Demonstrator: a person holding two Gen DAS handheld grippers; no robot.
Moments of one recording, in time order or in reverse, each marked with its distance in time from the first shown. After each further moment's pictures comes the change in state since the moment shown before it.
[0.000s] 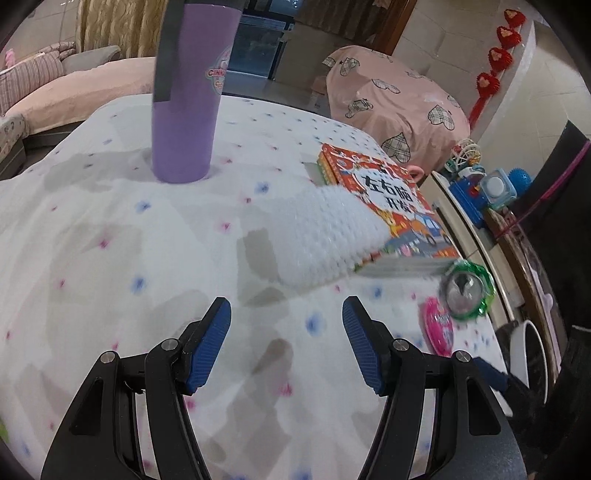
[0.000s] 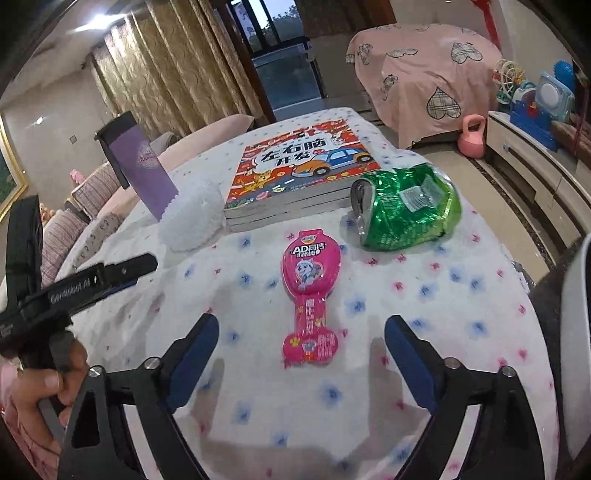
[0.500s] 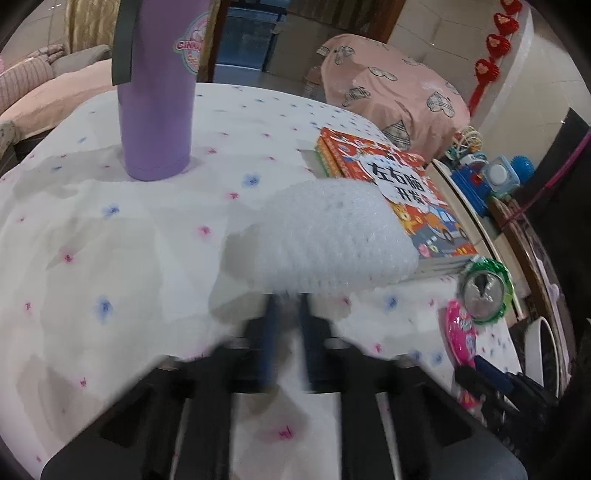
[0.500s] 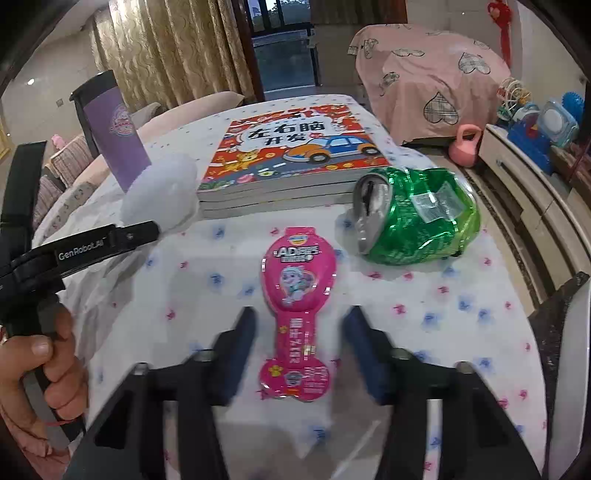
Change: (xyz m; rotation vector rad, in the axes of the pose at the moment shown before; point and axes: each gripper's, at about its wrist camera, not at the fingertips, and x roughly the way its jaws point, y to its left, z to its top) left arm 0.028 -0.005 0.002 0.039 0.039 -0.012; right arm 0.022 0.007 0.004 -0.072 0.044 -0.120
